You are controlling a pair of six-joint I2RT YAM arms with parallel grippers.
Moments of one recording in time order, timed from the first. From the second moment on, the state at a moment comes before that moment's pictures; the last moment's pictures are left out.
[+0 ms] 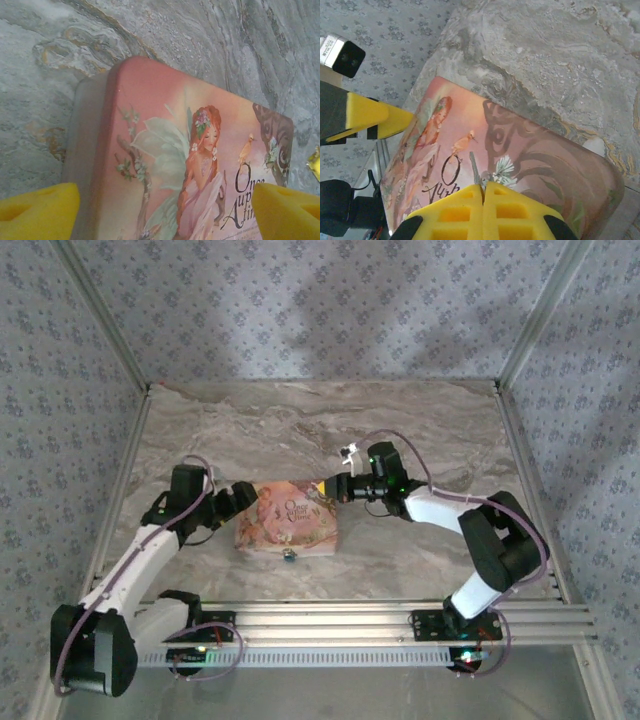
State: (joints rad) left arm -0.20 1.01 0.60 -0.43 0.38 -0.73; right arm 0.55 1.61 0.78 0.31 -0.66 0.51
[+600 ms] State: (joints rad) left arm -0.28 1.31 0.67 -0.26 0.43 -0.73; right arm 0.45 1.65 0.82 0.23 -0.63 0.49
